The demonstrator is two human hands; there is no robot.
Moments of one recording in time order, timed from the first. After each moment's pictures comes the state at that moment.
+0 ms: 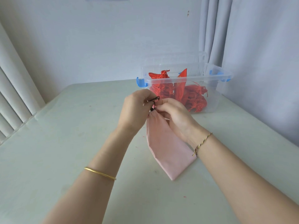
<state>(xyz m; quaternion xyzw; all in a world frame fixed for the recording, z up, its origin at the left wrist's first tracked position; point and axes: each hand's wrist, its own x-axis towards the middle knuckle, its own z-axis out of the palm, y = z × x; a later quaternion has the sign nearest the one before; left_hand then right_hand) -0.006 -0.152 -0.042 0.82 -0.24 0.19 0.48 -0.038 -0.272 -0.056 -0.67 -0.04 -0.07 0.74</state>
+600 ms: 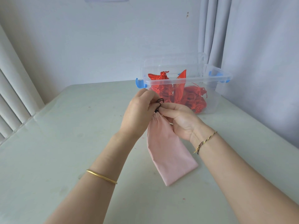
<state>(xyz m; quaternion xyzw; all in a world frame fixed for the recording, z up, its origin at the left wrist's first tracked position) -0.010 -0.158 -0.047 0.82 -0.29 0.23 0.44 -0.036 -0.285 -0.057 -0.60 0.00 0.01 0.80</state>
